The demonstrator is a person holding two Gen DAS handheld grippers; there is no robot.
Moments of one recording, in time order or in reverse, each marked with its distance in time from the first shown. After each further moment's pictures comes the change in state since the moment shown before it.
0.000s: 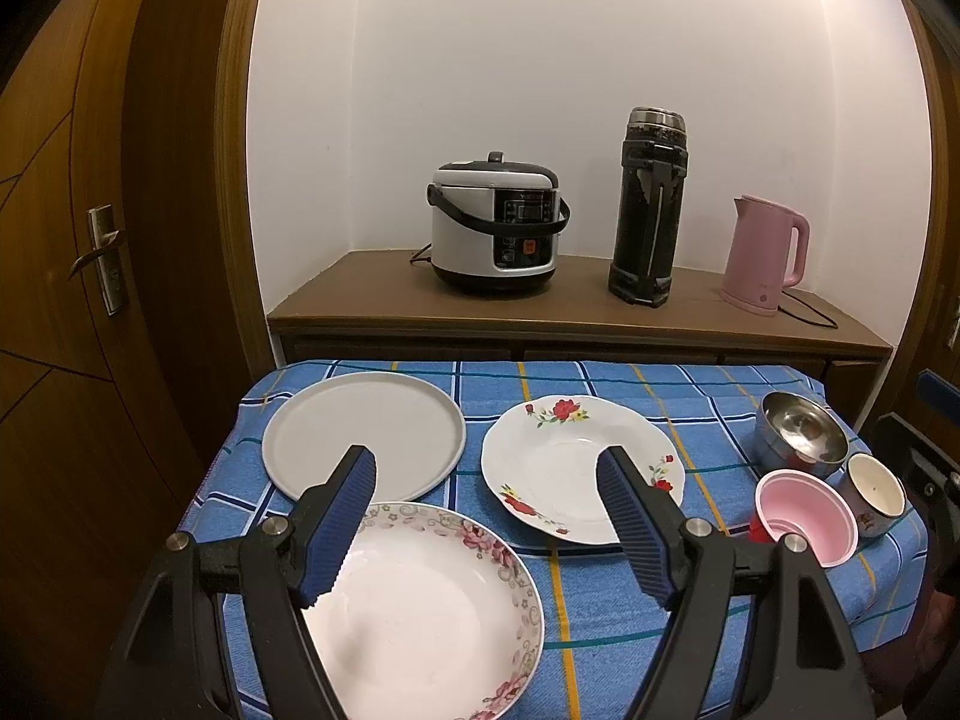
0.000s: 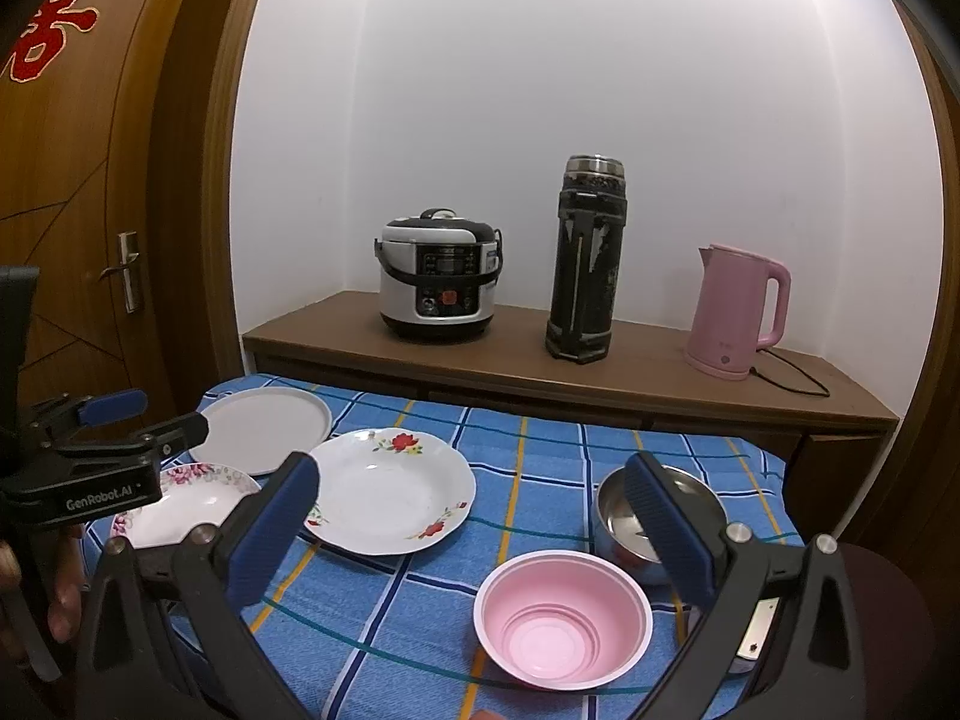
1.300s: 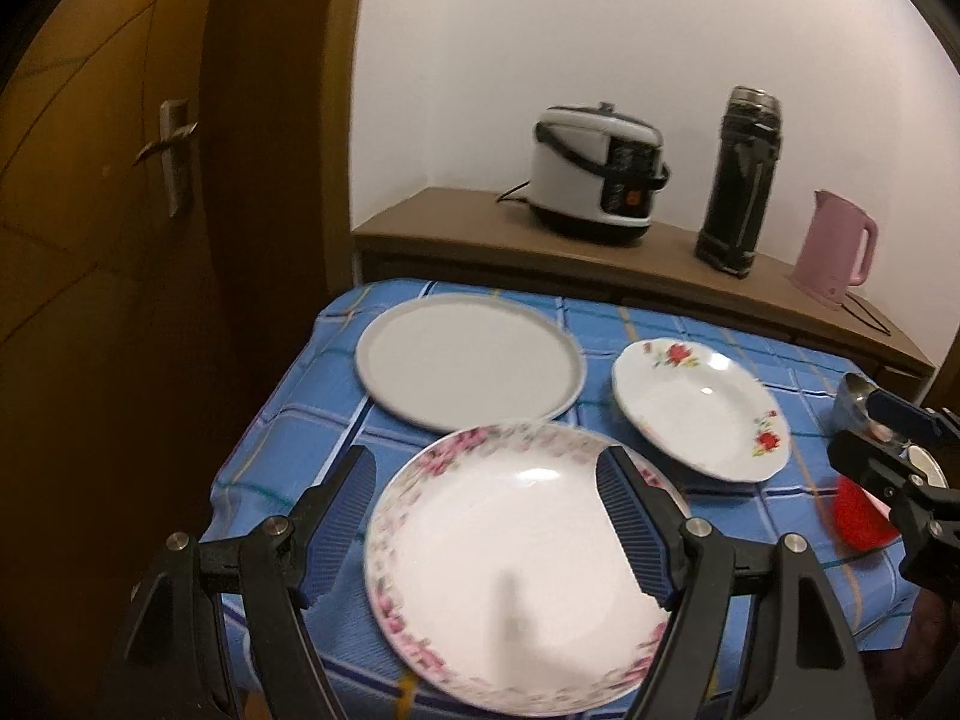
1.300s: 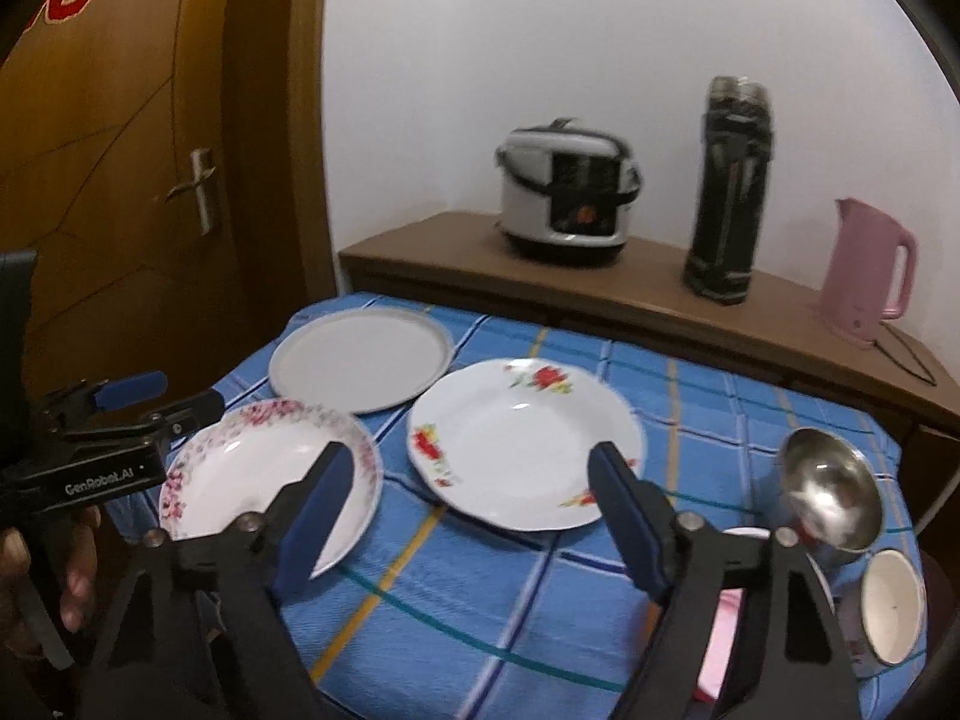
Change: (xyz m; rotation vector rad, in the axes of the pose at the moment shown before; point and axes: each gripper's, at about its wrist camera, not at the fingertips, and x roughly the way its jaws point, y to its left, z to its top) left arm 0.017 0.082 -0.046 -0.121 0.103 0.098; right arm 0.079 0.083 -0.020 -0.078 0.203 0.256
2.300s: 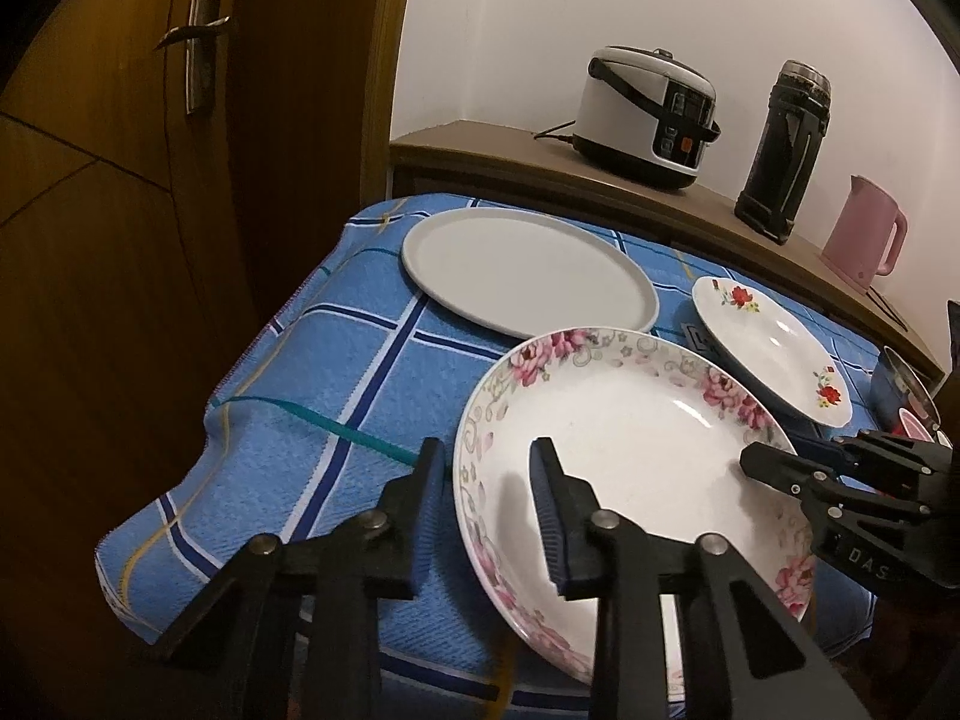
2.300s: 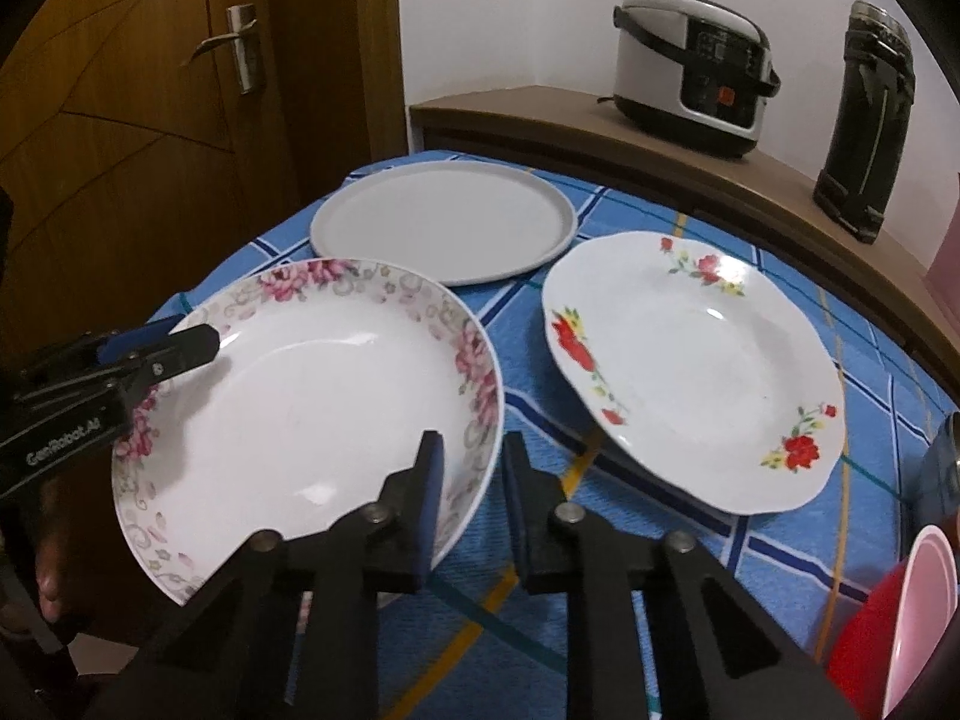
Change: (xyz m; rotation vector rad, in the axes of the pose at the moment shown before) left arm 0.041 0.047 -0.037 -0.066 0.113 -0.022; right arm 0.101 0.048 -0.031 -0.080 0.254 0.105
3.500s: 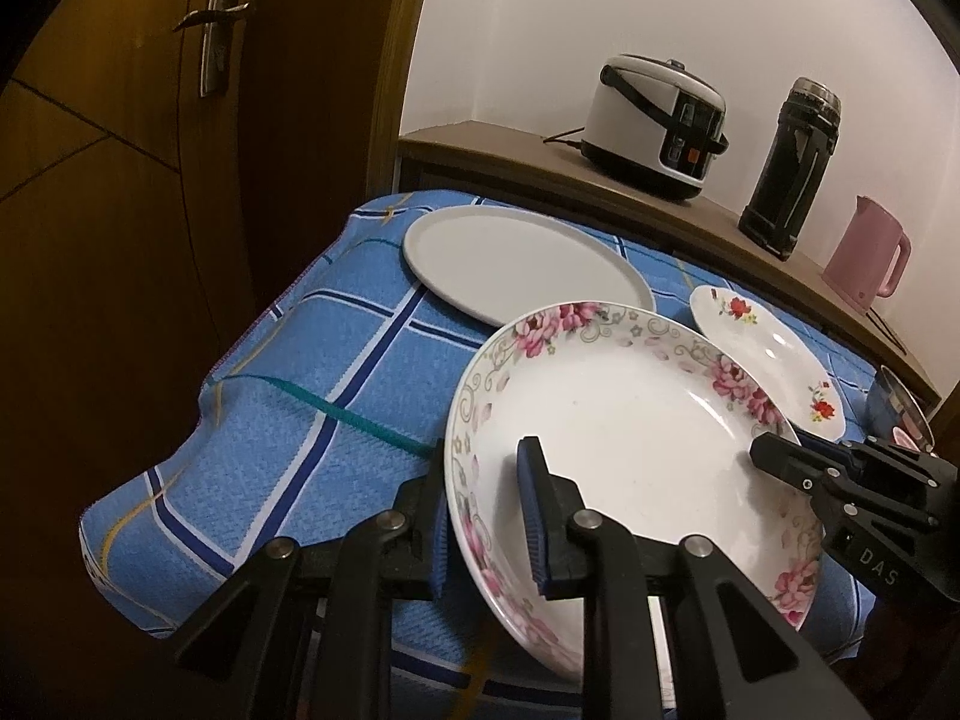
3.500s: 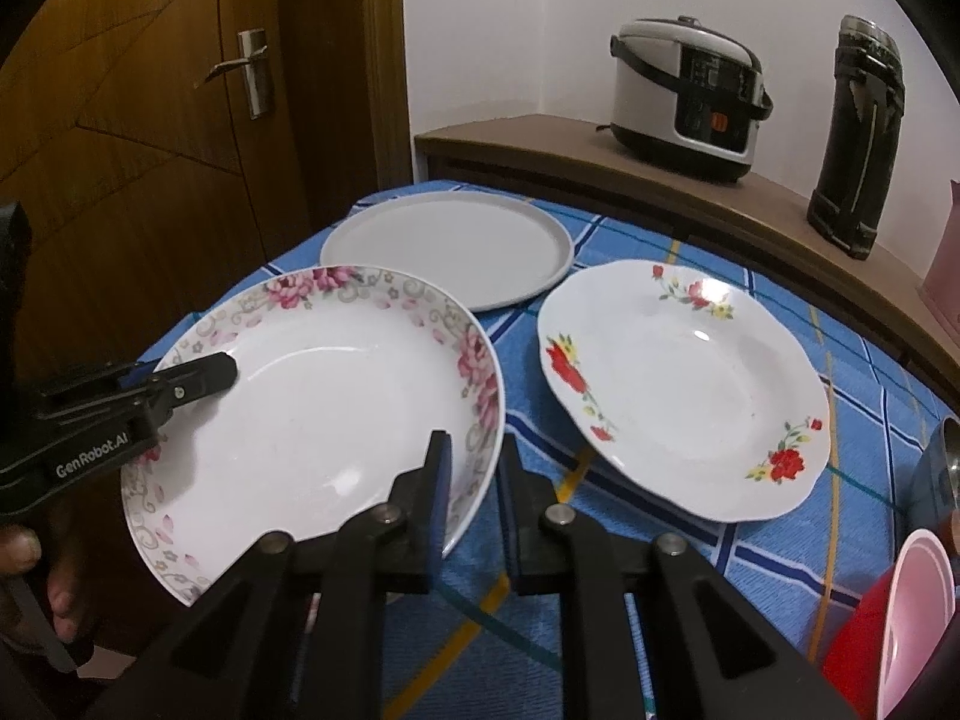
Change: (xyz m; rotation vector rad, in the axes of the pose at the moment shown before) left arm -0.003 -0.001 -0.005 -0.053 -0.017 -0.003; right arm -0.016 0.002 -0.001 -0.001 -0.081 0.002
